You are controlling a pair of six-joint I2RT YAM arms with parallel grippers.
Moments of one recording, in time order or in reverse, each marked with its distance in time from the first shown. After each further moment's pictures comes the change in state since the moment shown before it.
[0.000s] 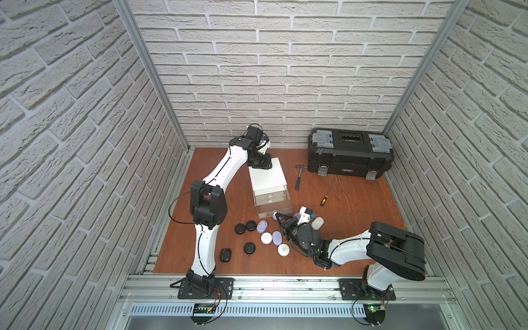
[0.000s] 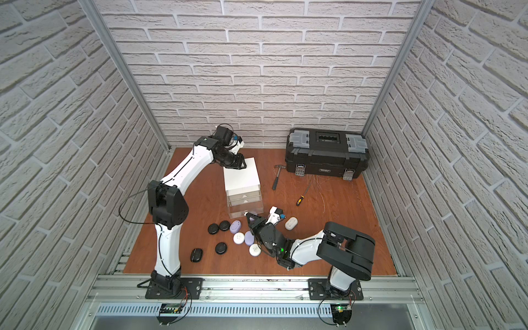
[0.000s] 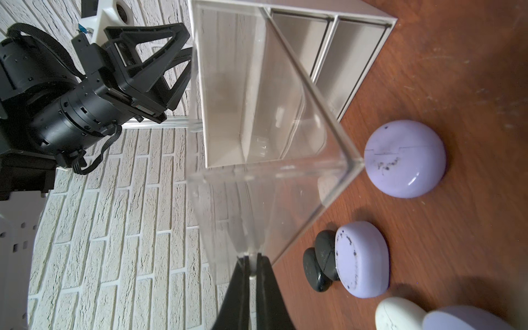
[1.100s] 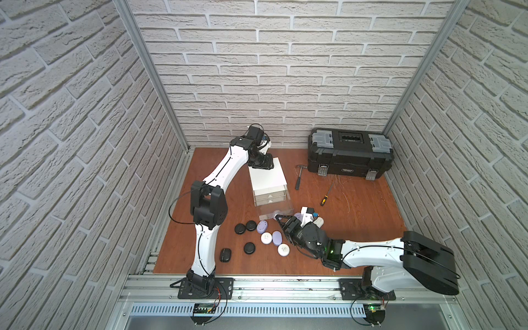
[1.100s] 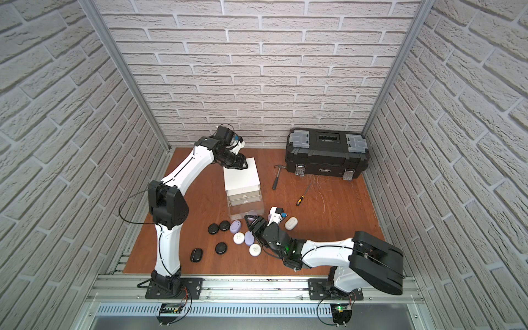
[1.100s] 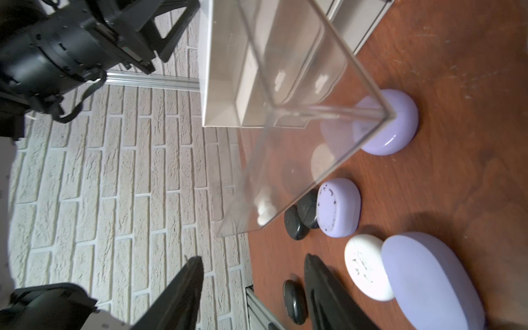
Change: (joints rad) left arm -0.011 -0.008 0.000 0.002 -0.007 -0.002; right arm 0.015 -0.306 0.002 -0.395 -0.124 -0.083
